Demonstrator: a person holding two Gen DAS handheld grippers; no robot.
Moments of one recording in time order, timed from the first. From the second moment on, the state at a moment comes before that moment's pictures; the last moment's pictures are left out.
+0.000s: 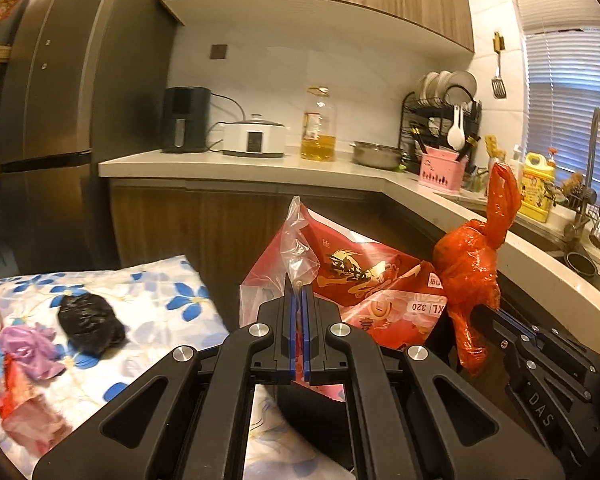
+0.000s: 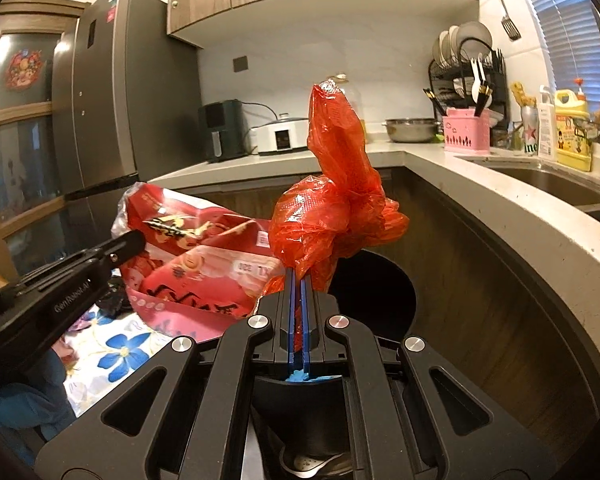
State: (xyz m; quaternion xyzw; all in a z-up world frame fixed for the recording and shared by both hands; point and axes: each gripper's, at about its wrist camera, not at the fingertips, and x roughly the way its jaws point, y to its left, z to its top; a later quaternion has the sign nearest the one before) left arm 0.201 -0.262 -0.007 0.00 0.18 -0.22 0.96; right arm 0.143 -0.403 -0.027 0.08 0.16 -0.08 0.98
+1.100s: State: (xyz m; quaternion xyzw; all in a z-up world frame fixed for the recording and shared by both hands) left arm 0.207 -0.243 -0.020 -0.01 0.18 -0.19 0.97; right arm 0.171 -0.422 -0.051 0.09 0.21 -0.09 0.97
